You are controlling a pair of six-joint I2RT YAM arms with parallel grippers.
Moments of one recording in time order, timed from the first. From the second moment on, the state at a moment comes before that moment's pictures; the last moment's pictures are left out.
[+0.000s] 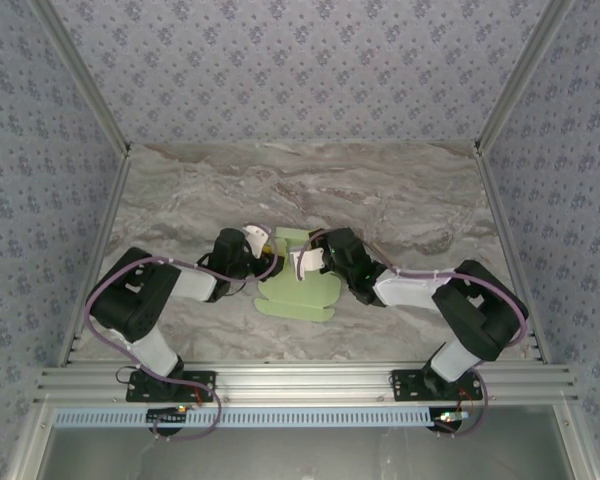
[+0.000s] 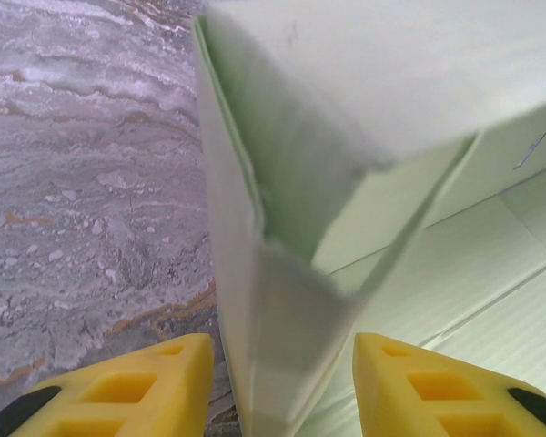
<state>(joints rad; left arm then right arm) -0.52 1.68 0.53 0.58 0.32 -0.15 0.77 1.58 0.66 0.53 0.19 -1.34</state>
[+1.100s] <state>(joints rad) -0.57 1.73 0.49 0.73 0.15 -0.15 0.83 1.56 0.61 0.60 0.25 -1.36</state>
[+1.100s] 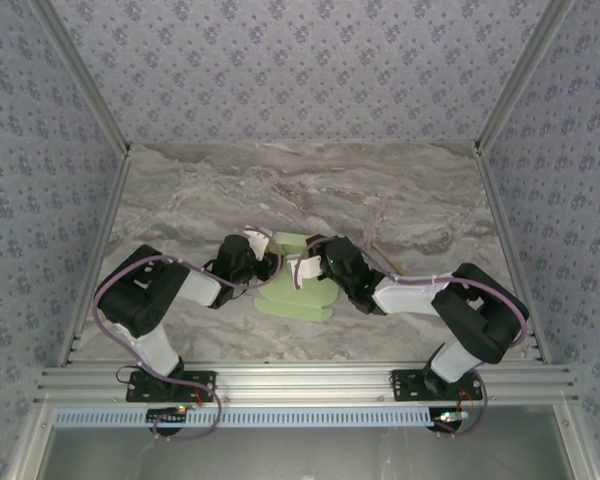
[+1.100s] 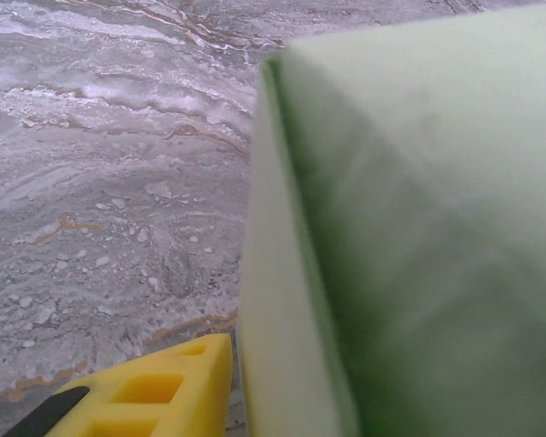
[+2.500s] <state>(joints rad) -0.63 1.82 0.57 0.80 -0.08 -0.34 0.84 1.56 0.59 0.62 0.30 -1.29</state>
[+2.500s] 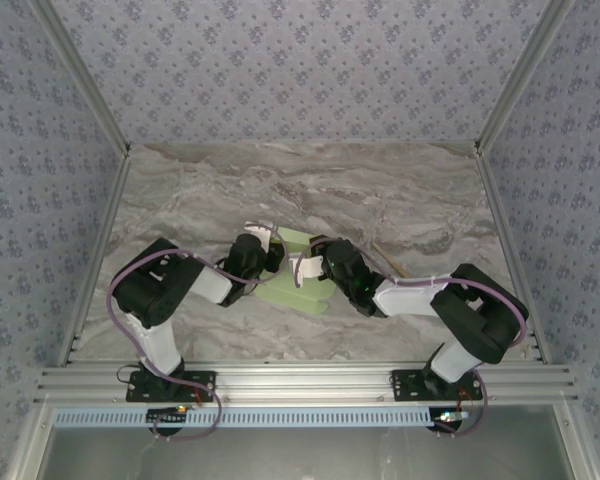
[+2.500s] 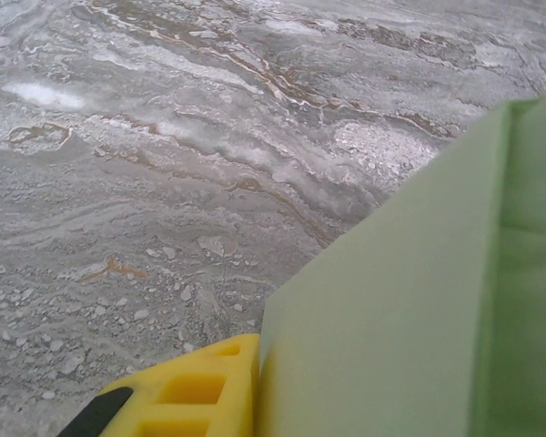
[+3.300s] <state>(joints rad) -0.65 1.83 0.66 0.68 -0.12 -0.27 0.80 1.57 0.64 0.52 0.27 -1.22</state>
